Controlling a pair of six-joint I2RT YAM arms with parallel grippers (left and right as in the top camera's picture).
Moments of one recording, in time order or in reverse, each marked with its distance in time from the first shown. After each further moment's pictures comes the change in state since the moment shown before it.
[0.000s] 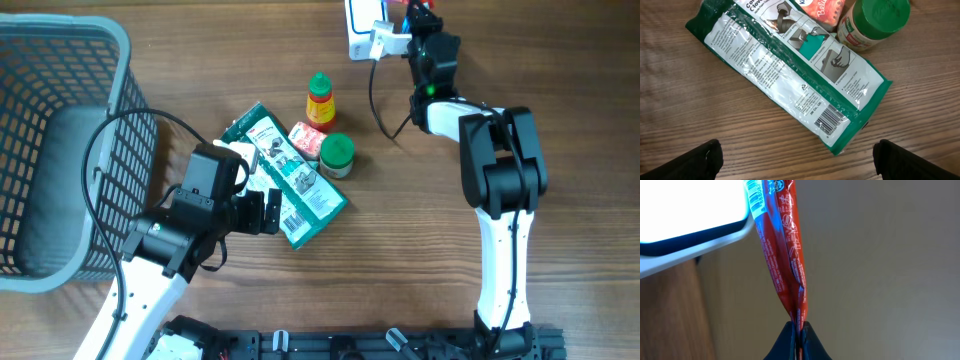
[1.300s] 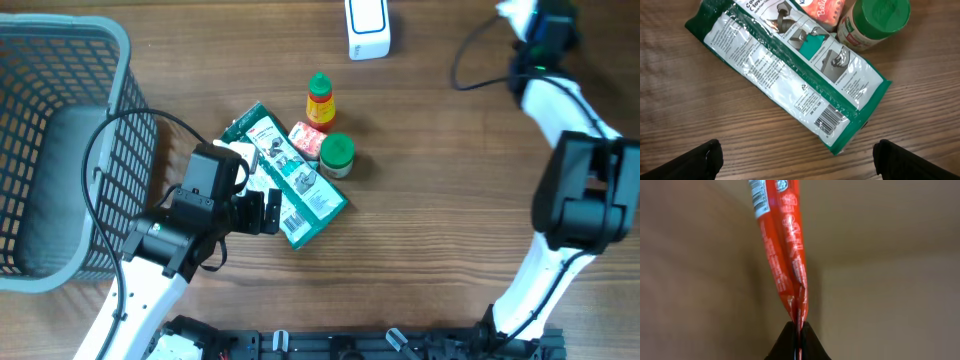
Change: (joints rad) left arm 0.000 0.000 0.000 0.000 0.000 0.000; right arm -0.356 -0.321 0.007 -0.824 0.443 0.704
